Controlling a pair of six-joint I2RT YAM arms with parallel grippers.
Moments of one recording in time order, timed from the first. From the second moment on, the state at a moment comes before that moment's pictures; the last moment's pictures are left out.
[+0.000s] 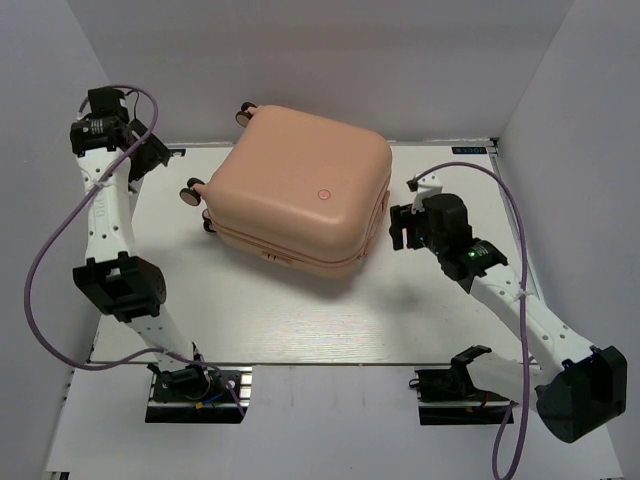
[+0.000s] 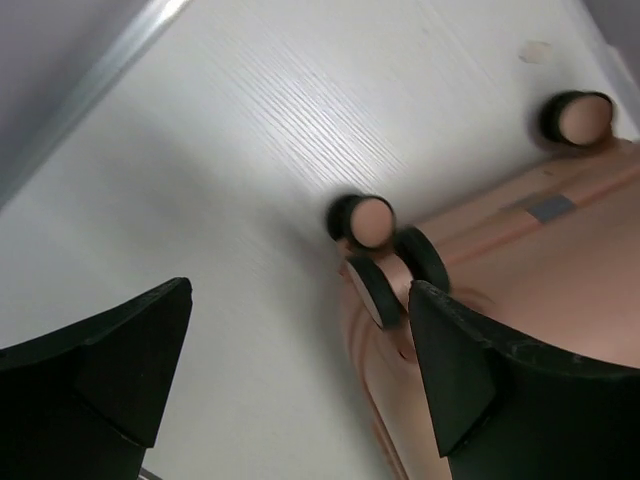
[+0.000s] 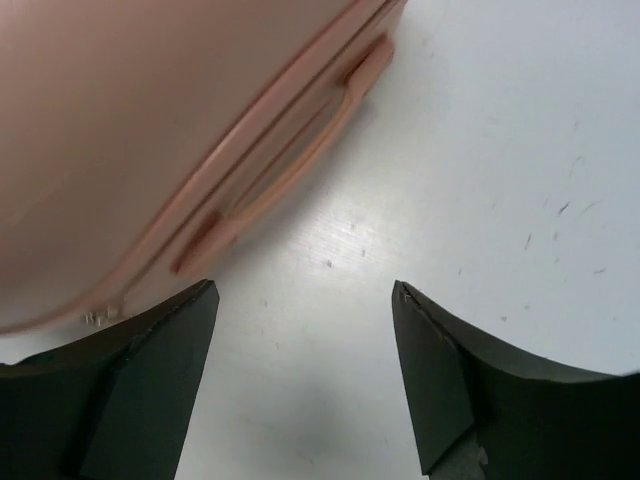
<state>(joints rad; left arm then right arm) 0.22 1.83 2.15 -1.26 -0.21 -0.52 0.48 1.07 0.86 -0.27 0.11 0.06</state>
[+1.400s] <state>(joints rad) -0.03 1.64 1.73 -1.20 -0.30 -0.98 0.64 1.03 0.59 -0.08 -0.13 0.09</state>
